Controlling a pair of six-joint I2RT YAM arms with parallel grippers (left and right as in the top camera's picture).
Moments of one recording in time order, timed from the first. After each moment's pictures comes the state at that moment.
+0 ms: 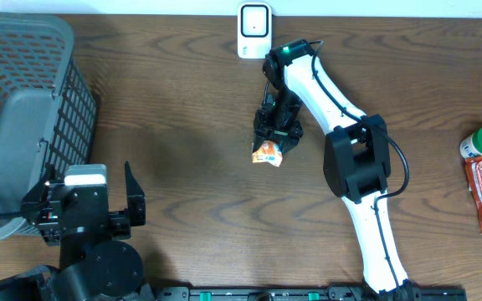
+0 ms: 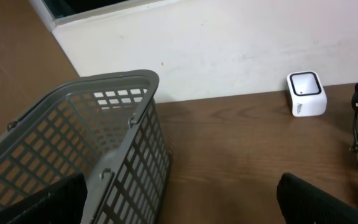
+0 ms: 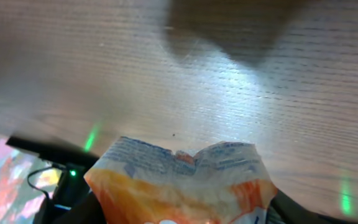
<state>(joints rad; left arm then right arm) -1.11 0.67 1.26 -1.27 -1.18 -0.43 0.42 2.51 2.23 -1.70 -0.49 0.33</state>
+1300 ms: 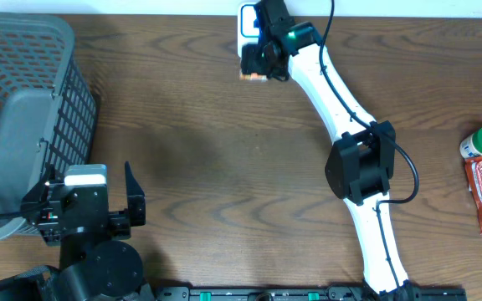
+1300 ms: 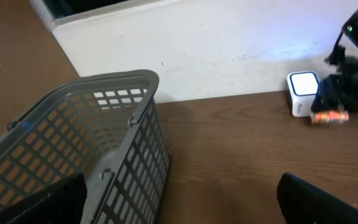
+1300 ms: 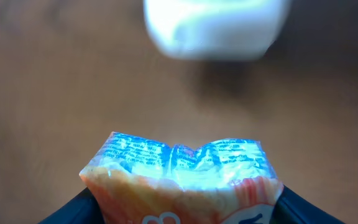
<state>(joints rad) -1.11 0.67 1.26 -1.27 -1.18 -0.43 0.42 2.48 2.39 -0.91 -0.03 0.41</state>
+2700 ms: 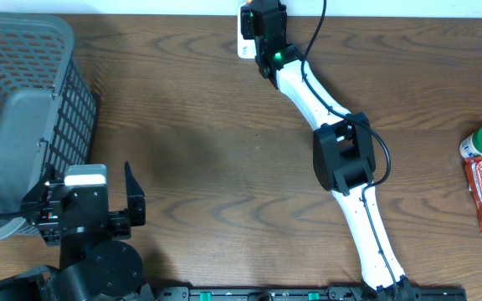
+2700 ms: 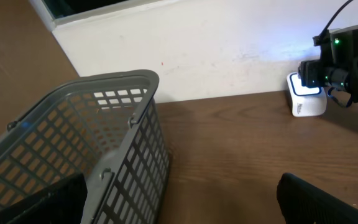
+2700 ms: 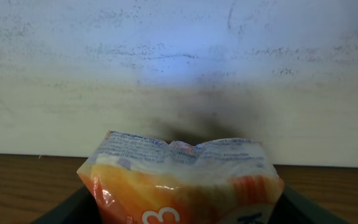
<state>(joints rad) -1.11 0.67 1.26 -1.27 -1.18 -0.43 0.42 2.68 2.36 -0.05 0.32 0.17</state>
